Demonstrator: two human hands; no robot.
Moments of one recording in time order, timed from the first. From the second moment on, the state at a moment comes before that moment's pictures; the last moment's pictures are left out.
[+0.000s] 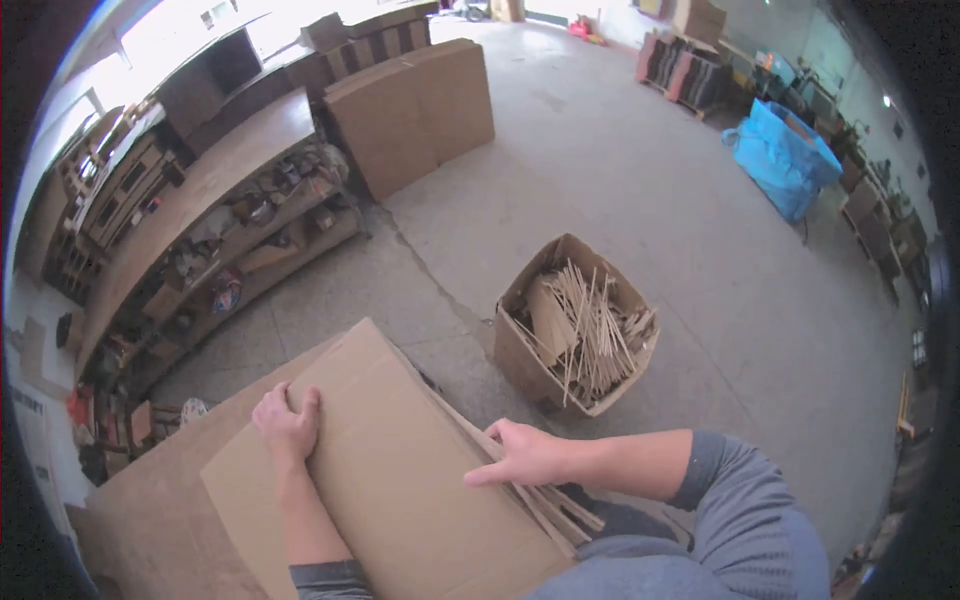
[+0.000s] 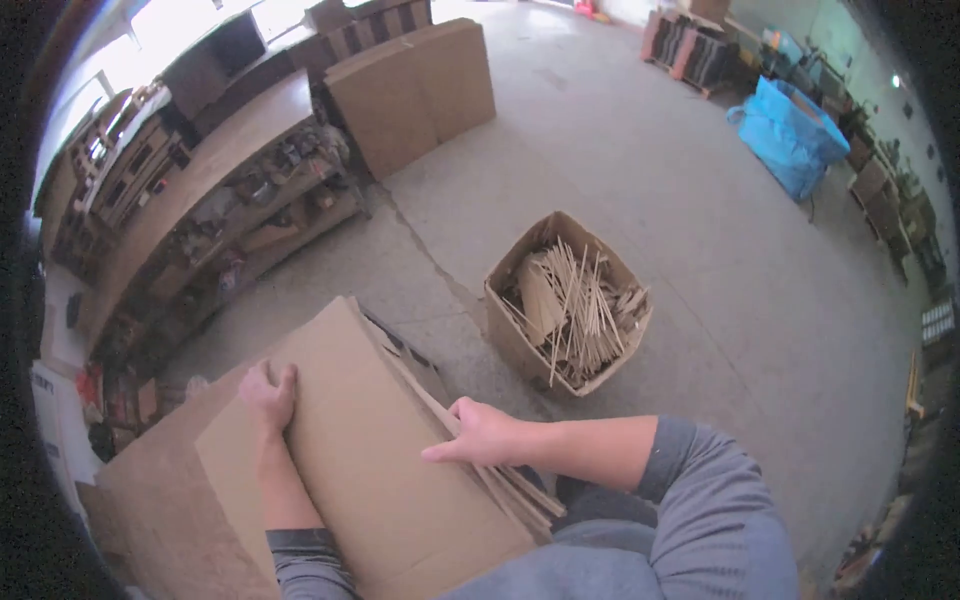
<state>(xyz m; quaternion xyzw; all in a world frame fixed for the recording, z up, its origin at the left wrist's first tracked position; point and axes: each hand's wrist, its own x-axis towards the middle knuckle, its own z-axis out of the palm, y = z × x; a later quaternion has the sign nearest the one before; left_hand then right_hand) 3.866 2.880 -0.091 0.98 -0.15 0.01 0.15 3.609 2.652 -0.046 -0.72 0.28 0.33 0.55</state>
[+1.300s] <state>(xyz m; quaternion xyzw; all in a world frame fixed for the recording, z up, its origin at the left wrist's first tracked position) 3.866 2.880 -0.089 0.98 -0.15 0.01 0.15 3.610 2.647 -0.117 -0.49 0.16 0.24 0.82</state>
